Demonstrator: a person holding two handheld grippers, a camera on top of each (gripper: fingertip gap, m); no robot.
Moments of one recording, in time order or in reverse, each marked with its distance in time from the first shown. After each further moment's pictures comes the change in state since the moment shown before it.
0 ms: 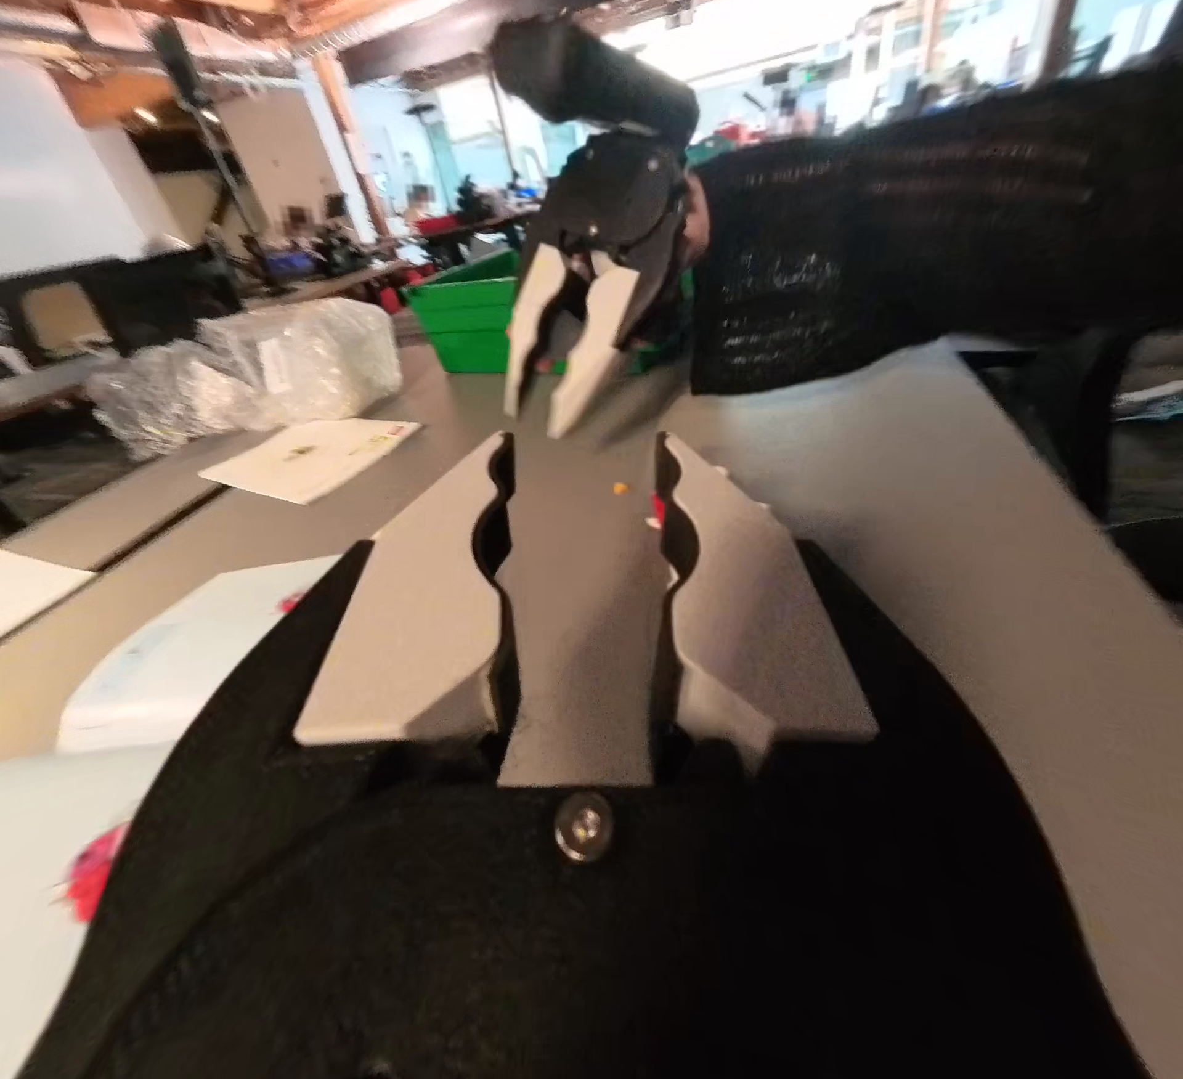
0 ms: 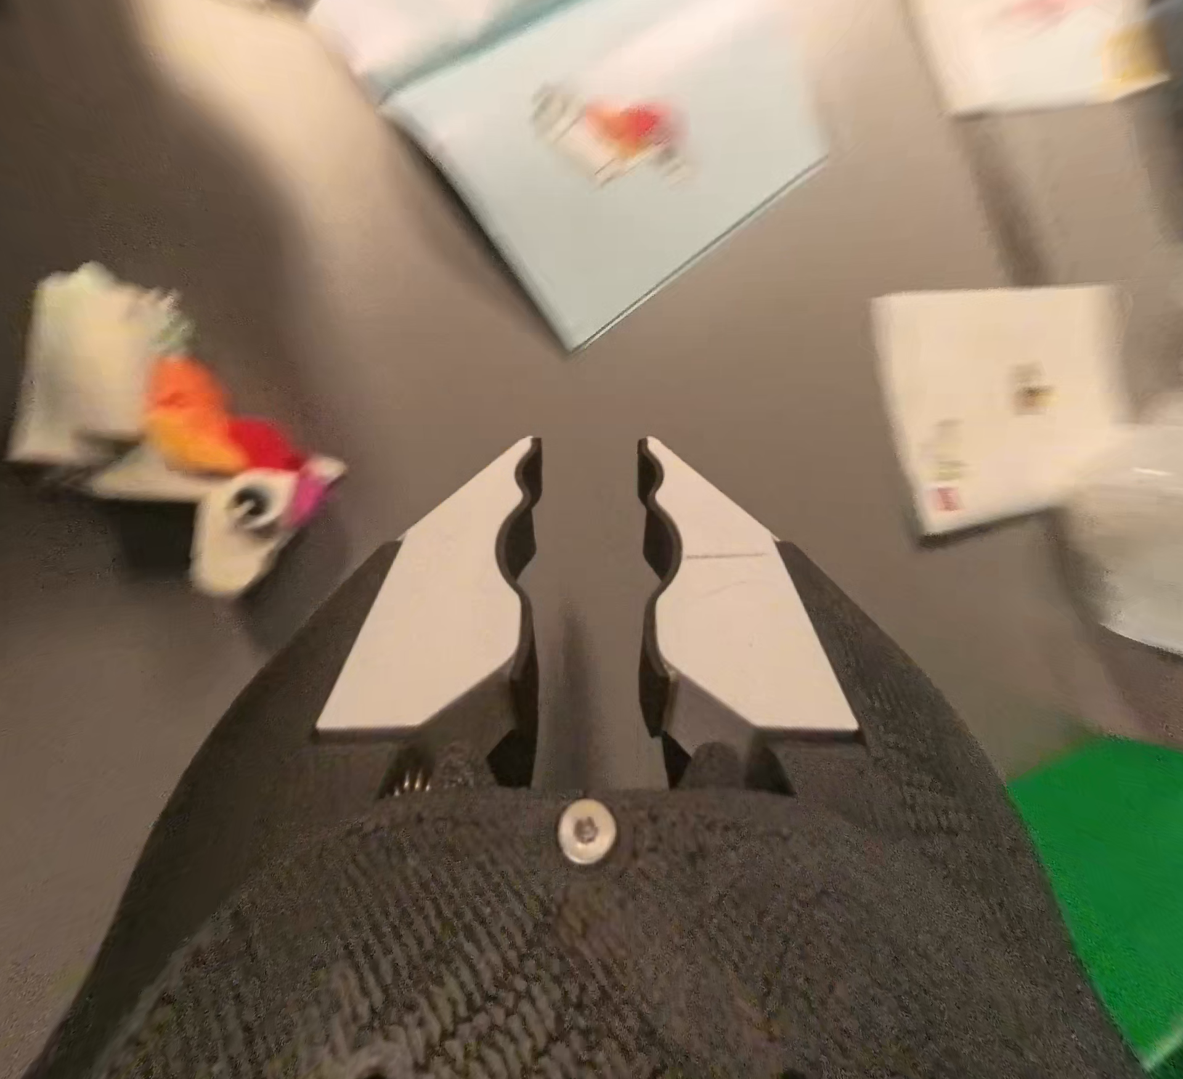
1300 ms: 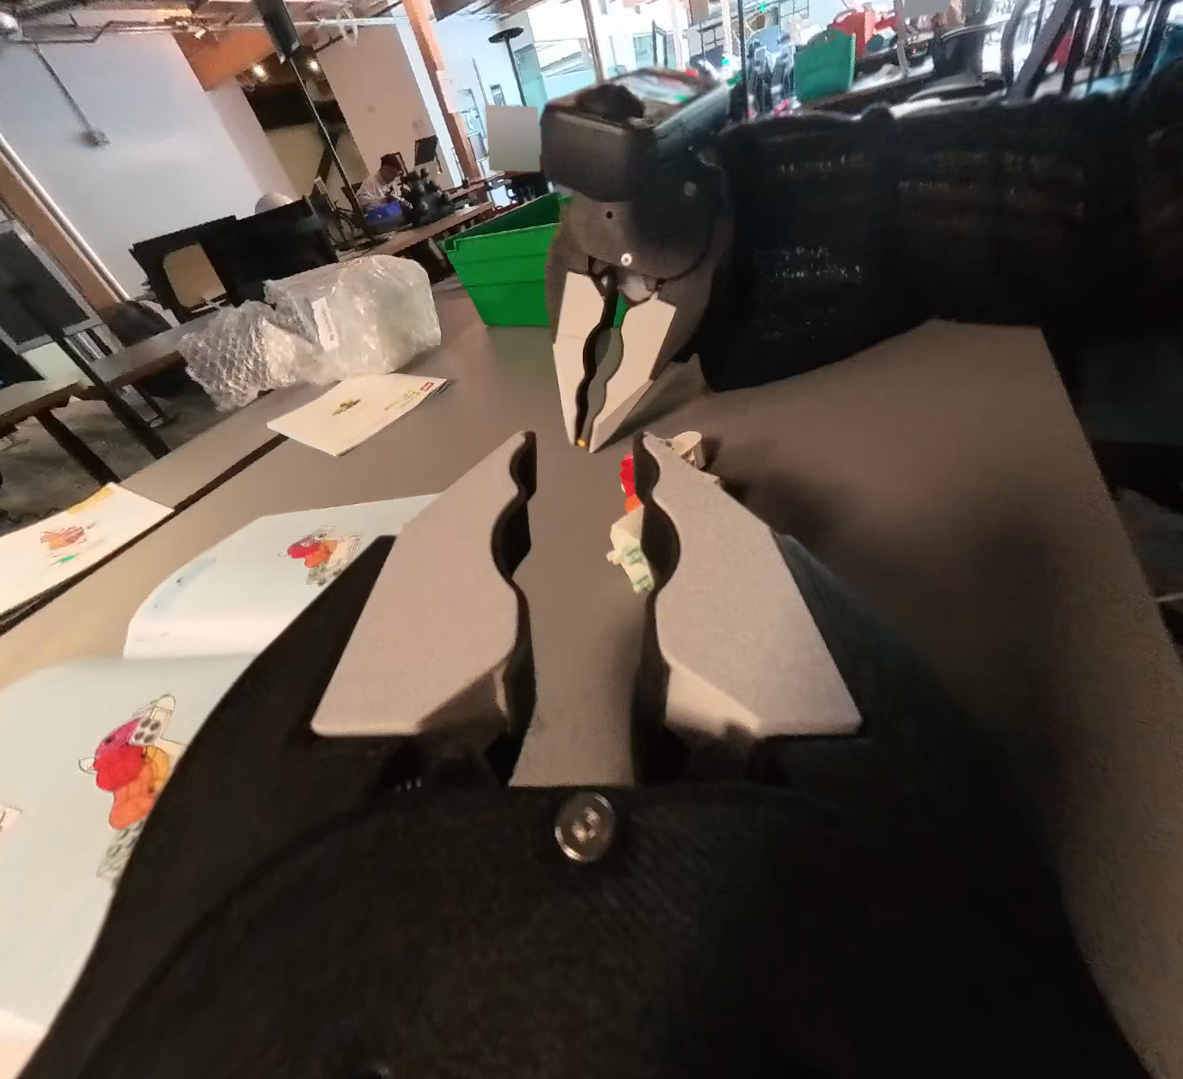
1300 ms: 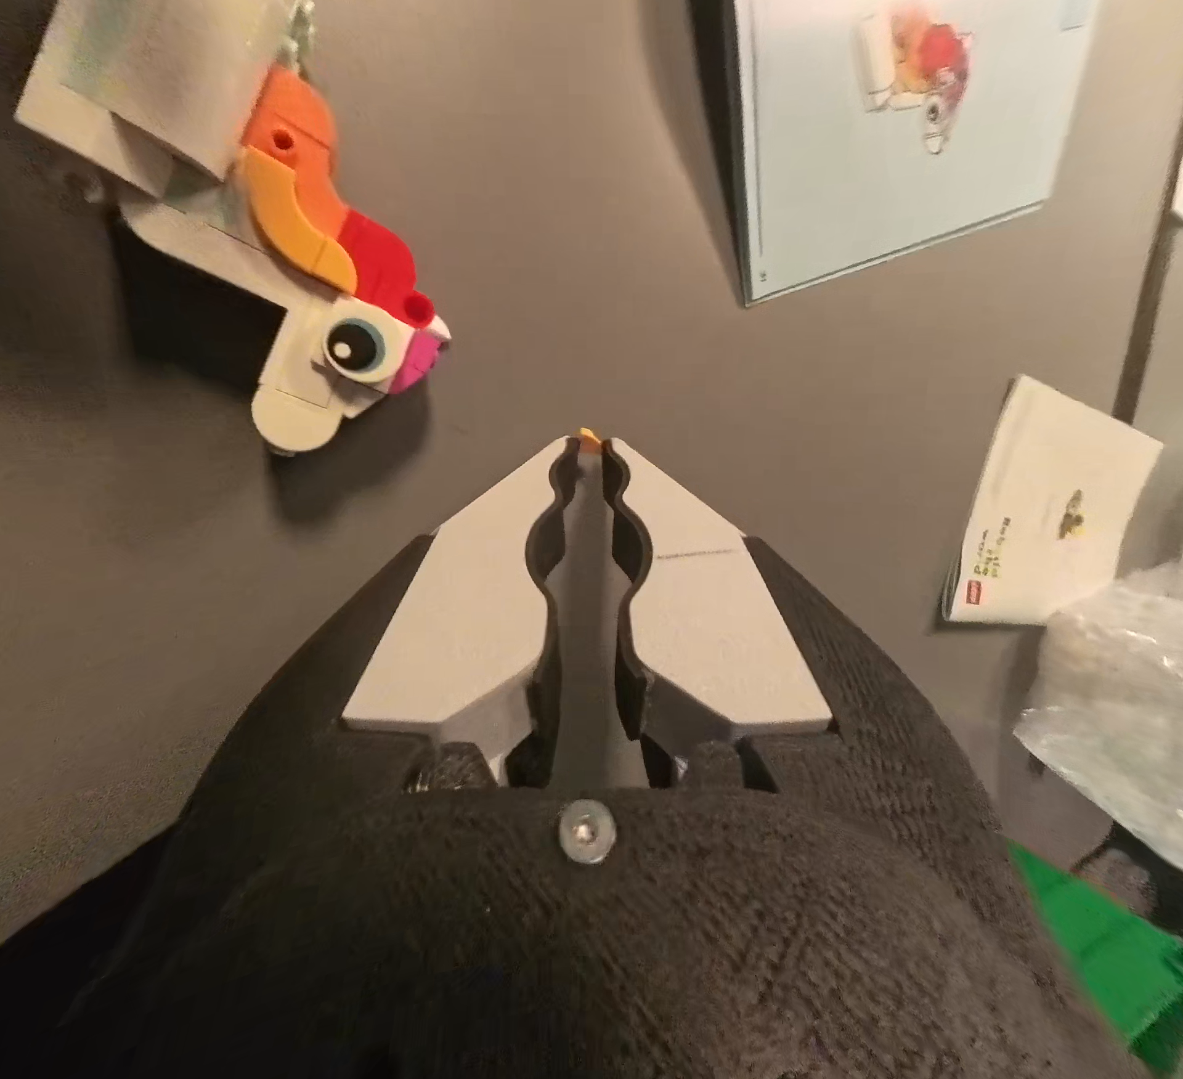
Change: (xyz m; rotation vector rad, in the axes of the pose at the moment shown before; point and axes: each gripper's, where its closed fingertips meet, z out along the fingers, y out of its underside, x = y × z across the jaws) left arm 0.035 0.009 0.000 -0.105 -0.165 0.075; right arm -0.044 0.043 0.016 -0.201 -0.117 -0.414
